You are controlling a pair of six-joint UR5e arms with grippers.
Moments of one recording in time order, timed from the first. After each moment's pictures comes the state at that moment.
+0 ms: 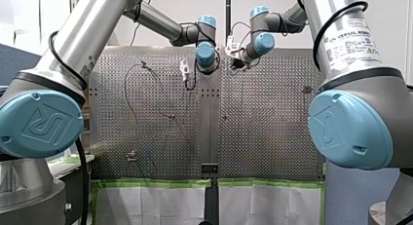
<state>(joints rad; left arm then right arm) -0.58 -2.03 -1.22 -3.10 -2.11 -1.76 2.05 -1.18 1.21 0.06 1.35 1.77</state>
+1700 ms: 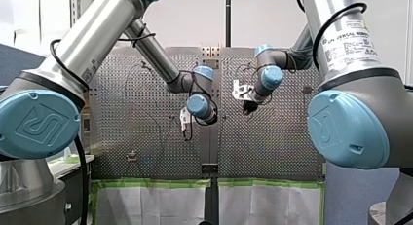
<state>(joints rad) -0.61 -2.13 -1.67 -2.71 -1.92 -1.79 2.02 -1.17 1.63 -0.03 1.45 1.64</state>
